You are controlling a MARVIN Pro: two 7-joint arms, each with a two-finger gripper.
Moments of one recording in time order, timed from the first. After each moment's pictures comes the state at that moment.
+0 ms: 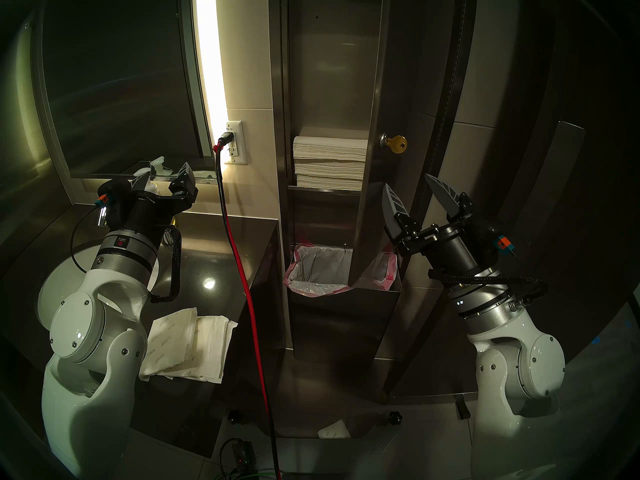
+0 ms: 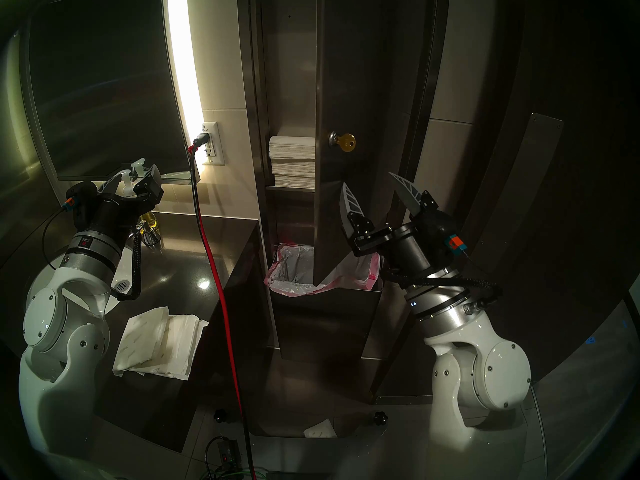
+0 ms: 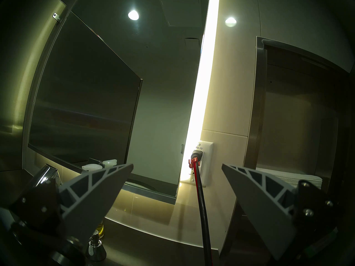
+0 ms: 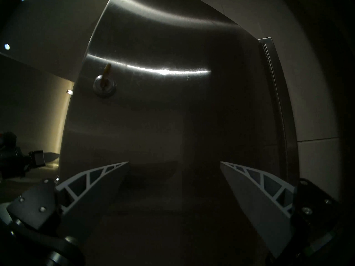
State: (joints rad) left arm 2.01 -1.19 -1.79 -2.42 -0.58 0.13 0.26; right arm -2.04 -1.66 1.71 -2.40 0.27 -0.02 0.59
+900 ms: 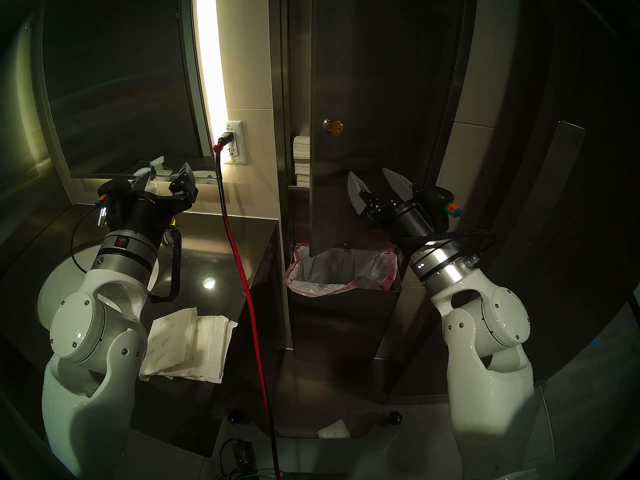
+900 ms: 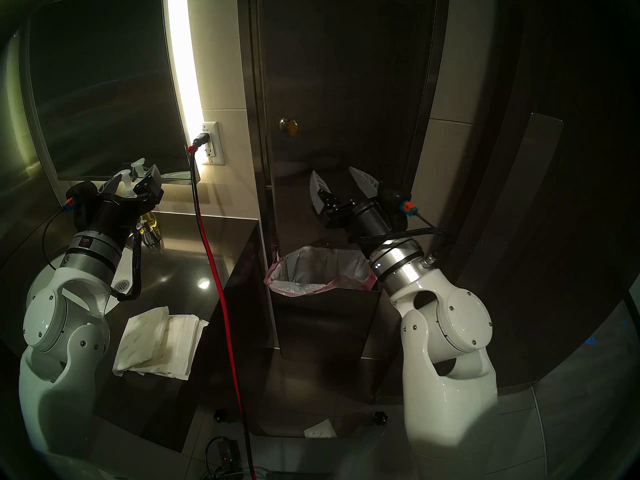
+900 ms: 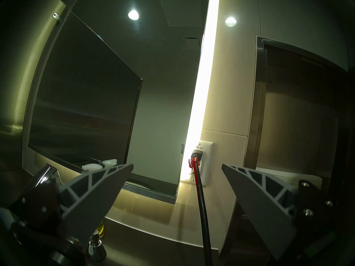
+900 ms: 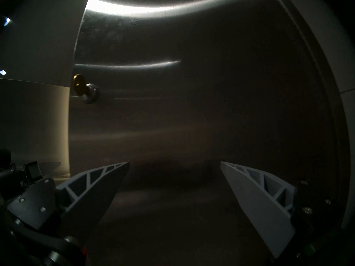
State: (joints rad) left arm 2.01 -1.19 -1.79 -2.42 -0.58 0.13 0.26; right arm -1.78 -1.58 1.58 -2.20 0.30 0.16 0.49
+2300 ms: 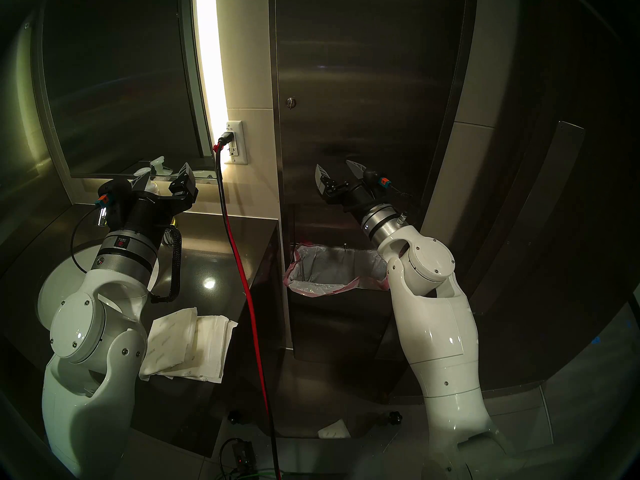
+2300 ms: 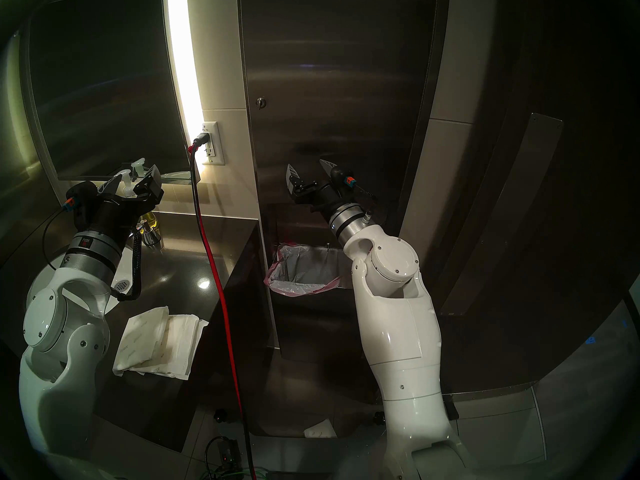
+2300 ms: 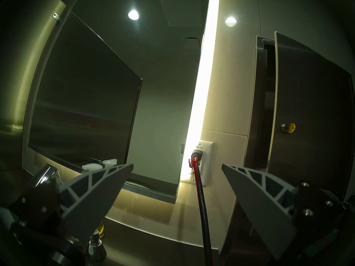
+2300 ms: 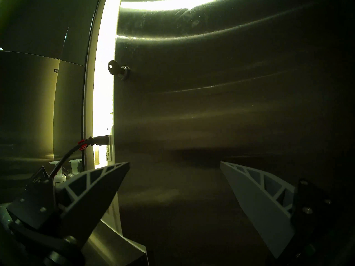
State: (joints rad) left arm 2.01 -1.19 -1.79 -2.42 -0.58 0.13 0.26; right arm -1.36 -1.63 1.48 -1.68 0.13 0.06 0.42
